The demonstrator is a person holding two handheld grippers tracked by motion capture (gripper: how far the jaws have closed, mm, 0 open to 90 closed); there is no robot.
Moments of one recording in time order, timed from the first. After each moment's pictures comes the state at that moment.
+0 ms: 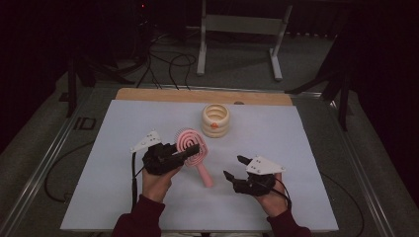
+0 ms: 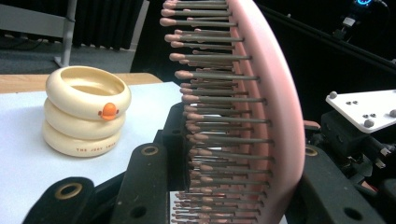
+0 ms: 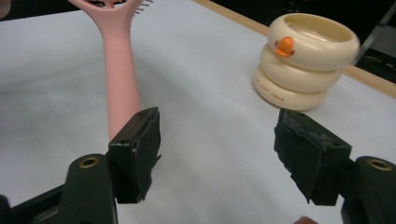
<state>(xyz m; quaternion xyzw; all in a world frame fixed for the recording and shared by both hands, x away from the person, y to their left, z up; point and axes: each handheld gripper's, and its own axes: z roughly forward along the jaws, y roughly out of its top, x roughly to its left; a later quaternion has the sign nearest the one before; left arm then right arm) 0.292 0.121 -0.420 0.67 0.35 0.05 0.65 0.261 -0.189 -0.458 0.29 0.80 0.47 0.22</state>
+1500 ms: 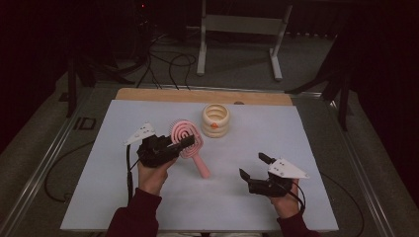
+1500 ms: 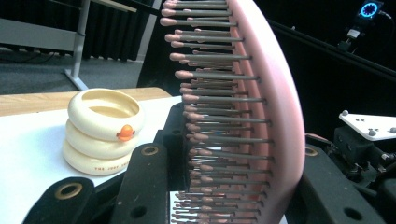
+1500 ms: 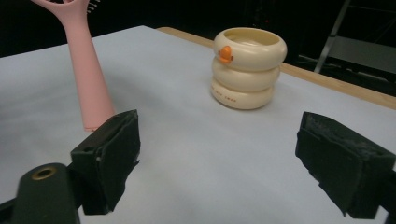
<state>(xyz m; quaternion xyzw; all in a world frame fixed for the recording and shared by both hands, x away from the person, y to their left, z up) 0.304 0.132 -0.407 0.66 0.35 0.06 0.65 0.255 -0.232 -0.464 0.34 0.74 0.51 0.25</state>
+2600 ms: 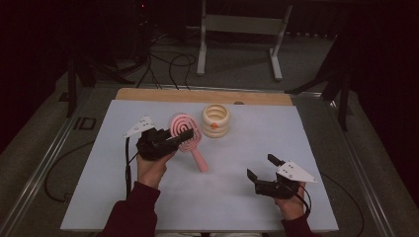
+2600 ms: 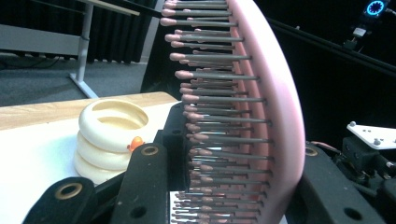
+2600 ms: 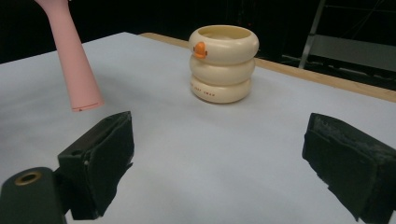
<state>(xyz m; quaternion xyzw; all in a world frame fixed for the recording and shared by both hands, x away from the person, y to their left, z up) 0.318 0.134 -0.398 0.67 0.35 0.07 0.65 0.252 -0.250 -0.474 0.37 0.72 0.52 0.27</state>
